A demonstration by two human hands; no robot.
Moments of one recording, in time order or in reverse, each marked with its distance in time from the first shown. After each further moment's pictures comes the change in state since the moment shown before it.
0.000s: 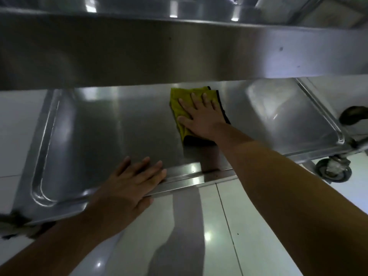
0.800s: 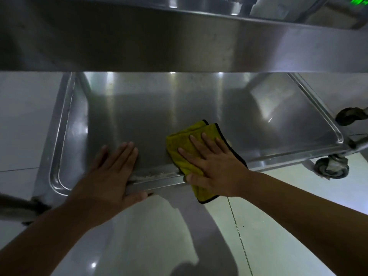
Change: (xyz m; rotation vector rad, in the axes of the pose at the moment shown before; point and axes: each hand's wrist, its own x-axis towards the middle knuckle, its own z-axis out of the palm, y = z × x) left_hand -0.038 -0.038 -0.016 0.076 -0.091 -0.219; right_hand -0.138 -0.046 0.022 -0.070 -0.018 -0.294
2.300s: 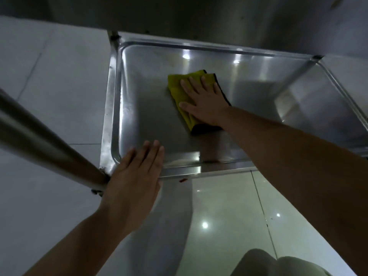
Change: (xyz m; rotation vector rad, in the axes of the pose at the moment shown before) left_hand -0.062 -0.026 0.006 0.017 0.111 -0.056; right_hand 0.188 -0.048 -0.039 0.011 0.003 0.143
